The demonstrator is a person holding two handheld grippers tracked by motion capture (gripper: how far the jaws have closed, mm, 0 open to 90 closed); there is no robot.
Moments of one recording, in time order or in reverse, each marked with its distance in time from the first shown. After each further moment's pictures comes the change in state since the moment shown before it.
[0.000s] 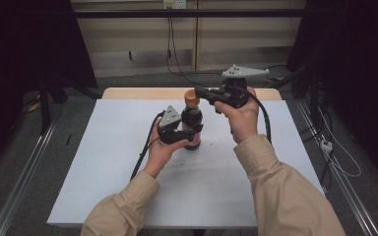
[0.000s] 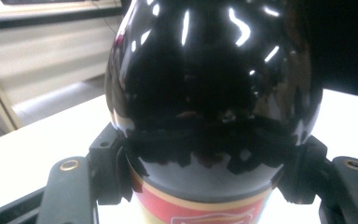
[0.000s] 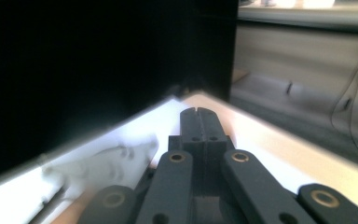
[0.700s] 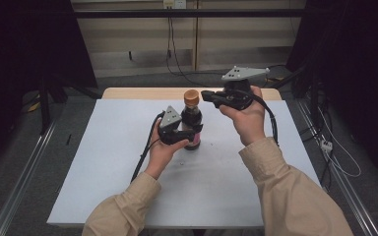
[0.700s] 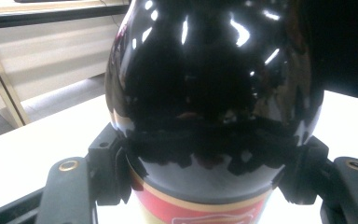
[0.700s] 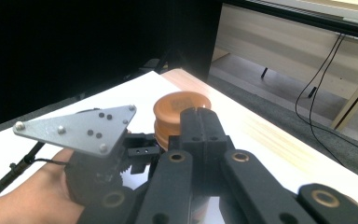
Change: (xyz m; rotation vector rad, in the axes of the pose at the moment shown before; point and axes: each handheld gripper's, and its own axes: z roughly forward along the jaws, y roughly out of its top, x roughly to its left) left arm 0.008 -0.001 -0.004 0.009 0.000 -0.068; right arm -0.002 -0.009 -0.013 0.097 -0.052 -0.064
